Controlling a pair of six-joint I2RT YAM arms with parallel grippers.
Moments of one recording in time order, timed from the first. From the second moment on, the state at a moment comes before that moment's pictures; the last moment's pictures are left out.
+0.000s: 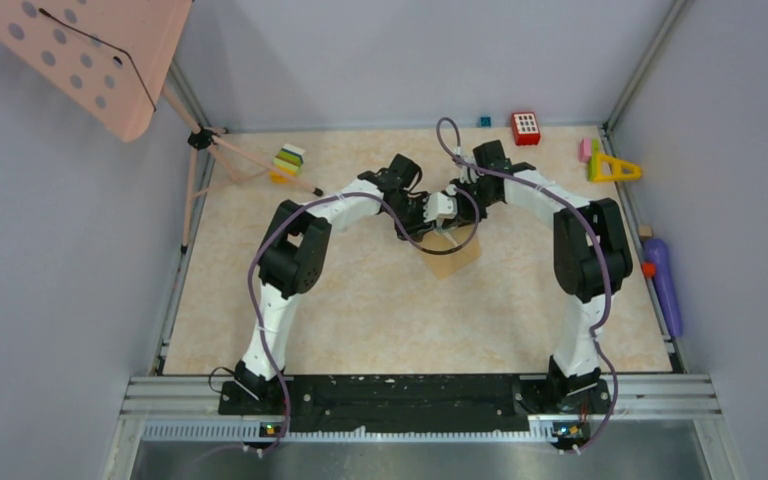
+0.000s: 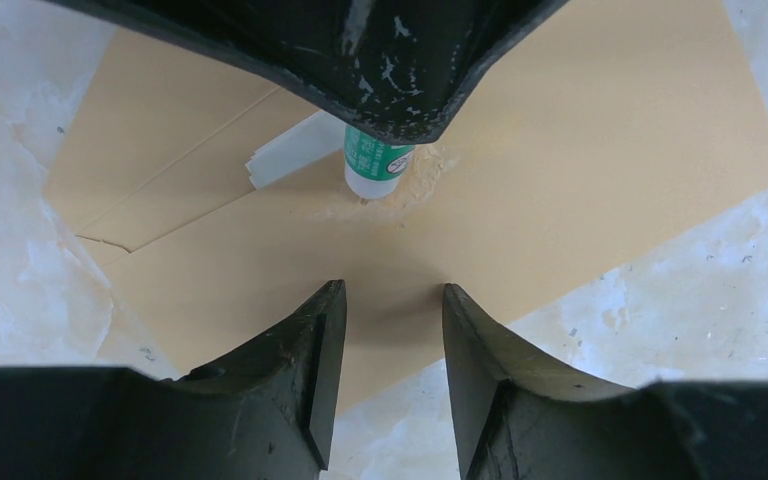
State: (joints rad) left arm -0.60 2.23 1.74 -0.58 0.49 0.87; right arm 0.32 1.97 1.44 -0.54 -0.43 0.21
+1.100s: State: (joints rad) left arm -0.62 2.23 1.76 -0.63 0.43 0.85; right arm 0.32 1.97 1.44 -0.47 -0.39 0.23
